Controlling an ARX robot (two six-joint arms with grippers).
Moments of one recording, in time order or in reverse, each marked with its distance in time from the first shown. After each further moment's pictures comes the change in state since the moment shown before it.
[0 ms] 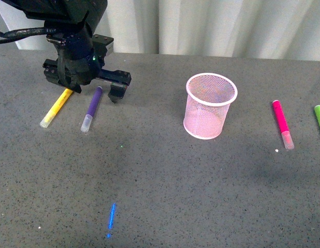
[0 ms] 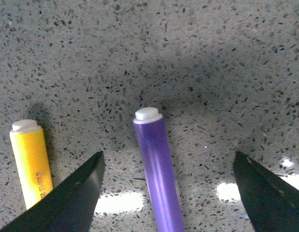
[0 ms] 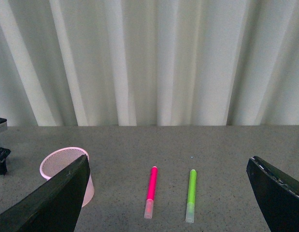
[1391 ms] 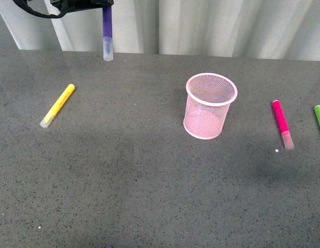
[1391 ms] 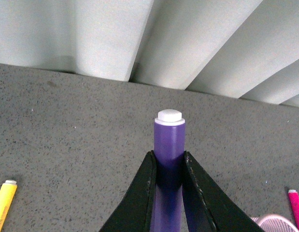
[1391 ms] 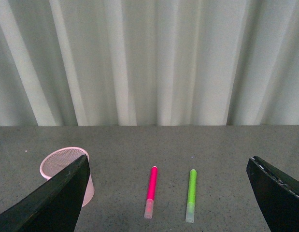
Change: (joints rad) left arm -0.031 -0.548 -0.583 0.769 0.176 -0.417; right arm 0.000 0.000 0.000 0.000 0.000 0.000
